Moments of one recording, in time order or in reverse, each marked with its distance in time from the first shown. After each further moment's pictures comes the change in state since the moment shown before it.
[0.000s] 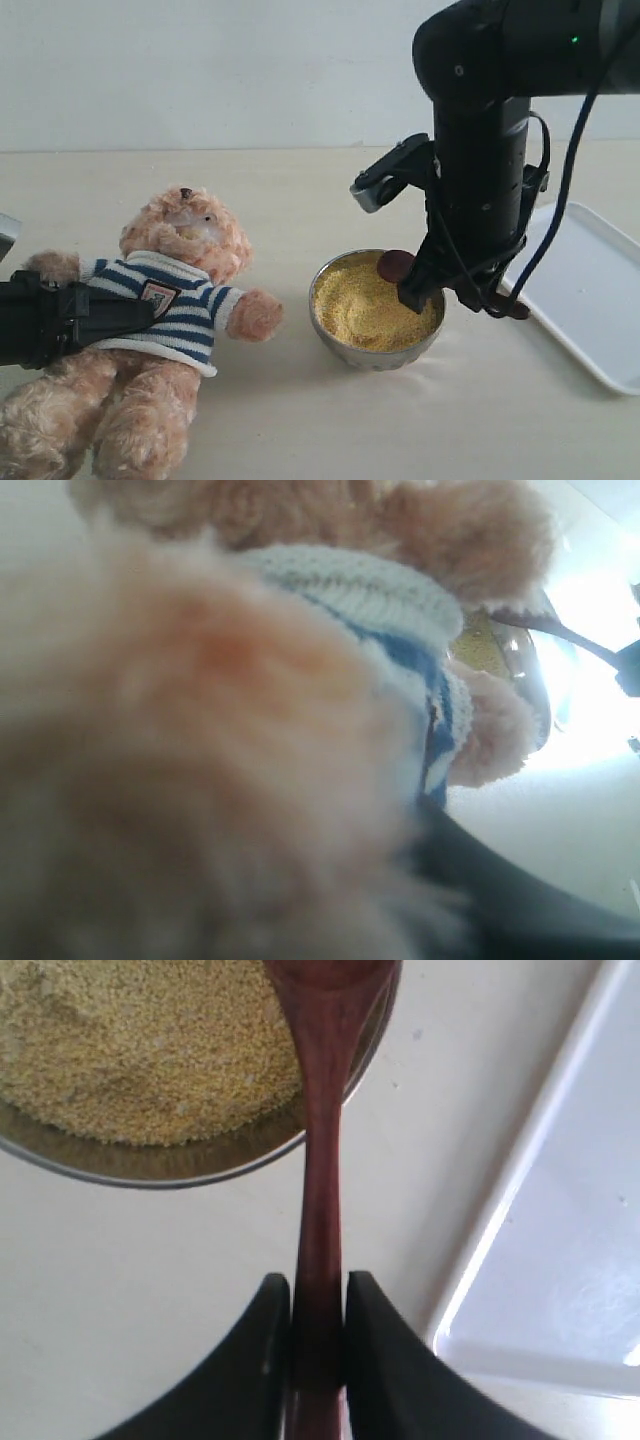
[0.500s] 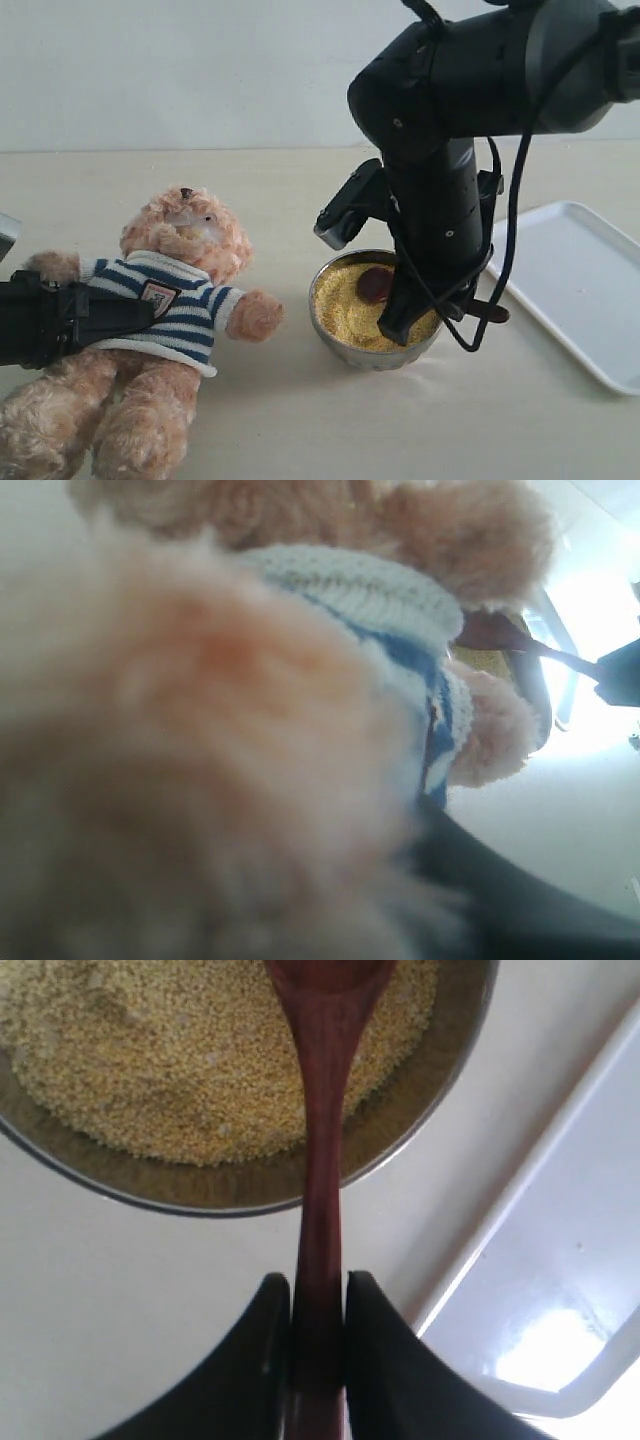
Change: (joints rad) left arm 0.000 0.000 0.000 0.000 0.000 0.006; right arm 0.118 0.046 -0.004 -0.119 0.000 0.000
